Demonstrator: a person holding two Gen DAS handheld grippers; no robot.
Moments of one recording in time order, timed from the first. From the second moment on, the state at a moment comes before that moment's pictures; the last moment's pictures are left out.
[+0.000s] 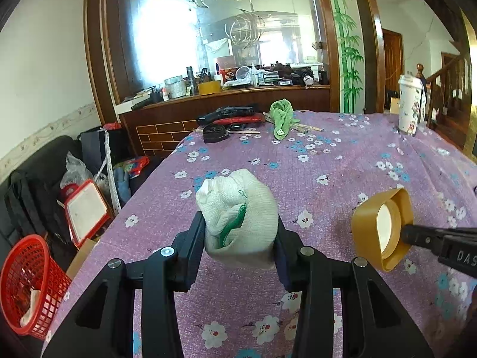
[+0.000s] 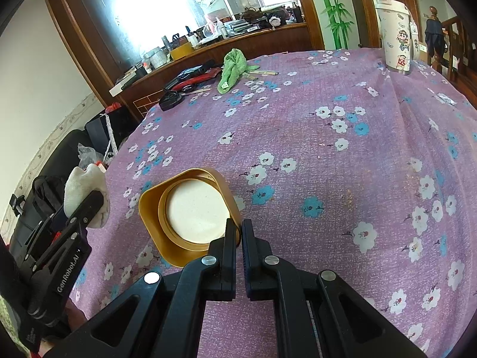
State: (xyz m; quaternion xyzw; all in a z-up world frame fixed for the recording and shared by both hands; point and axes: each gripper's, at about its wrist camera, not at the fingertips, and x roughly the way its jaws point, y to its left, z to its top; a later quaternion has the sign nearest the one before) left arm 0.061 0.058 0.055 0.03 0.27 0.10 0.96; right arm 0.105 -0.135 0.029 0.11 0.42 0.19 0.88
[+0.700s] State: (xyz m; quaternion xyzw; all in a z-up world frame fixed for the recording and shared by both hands) left arm 0.063 0.112 0.061 -0.03 0.25 0.22 0.94; right arm 0.086 -0.105 0.033 0.07 0.42 0.23 0.88
